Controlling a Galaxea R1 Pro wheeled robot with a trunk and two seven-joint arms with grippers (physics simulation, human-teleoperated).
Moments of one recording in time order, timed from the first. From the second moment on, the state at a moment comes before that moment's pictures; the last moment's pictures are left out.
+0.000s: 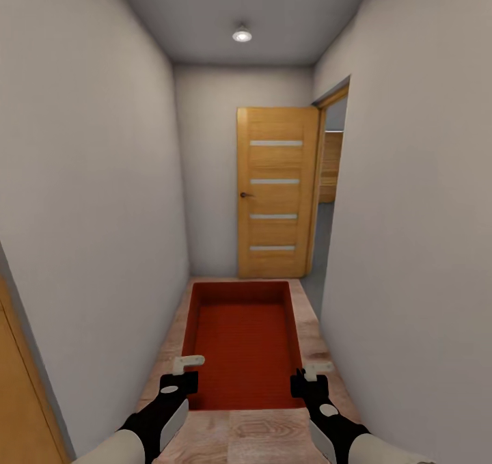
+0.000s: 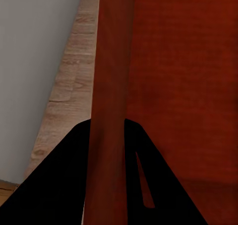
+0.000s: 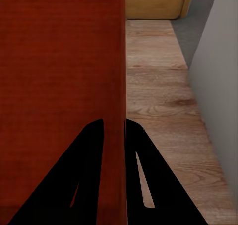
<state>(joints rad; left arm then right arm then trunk) -0.59 -0.09 -0.27 -0.33 0.28 0.03 0.30 -0.63 0.10 0.34 -0.11 -0.26 -0.34 -0.13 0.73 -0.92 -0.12</state>
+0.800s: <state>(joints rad) -0.59 -0.09 -0.27 -0.33 0.28 0.03 0.30 -0.63 0.10 0.34 -0.11 -0.26 -0.34 -0.13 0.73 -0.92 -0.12</state>
